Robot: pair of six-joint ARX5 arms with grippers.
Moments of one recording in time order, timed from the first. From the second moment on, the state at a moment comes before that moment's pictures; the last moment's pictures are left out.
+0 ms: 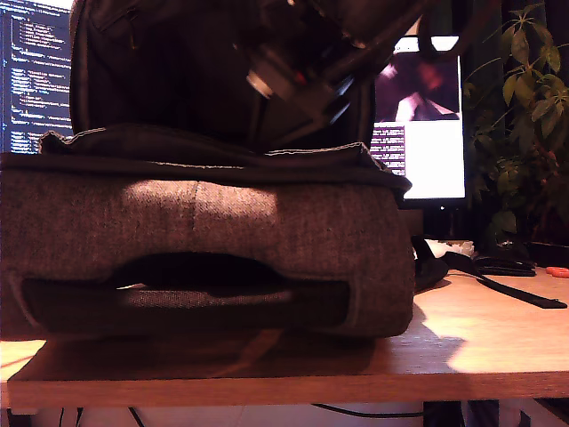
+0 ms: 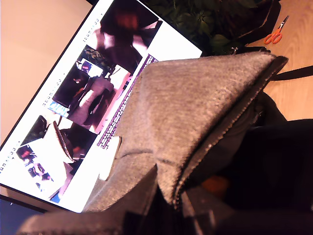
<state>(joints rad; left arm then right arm) -0.88 1.05 0.98 -0.12 -0.30 0.77 1.10 1.25 0.79 -0.13 0.42 -0.37</state>
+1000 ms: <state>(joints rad) -0.81 1.31 1.01 -0.49 0.10 0.50 1.17 0.61 0.79 -0.63 0.53 -0.03</state>
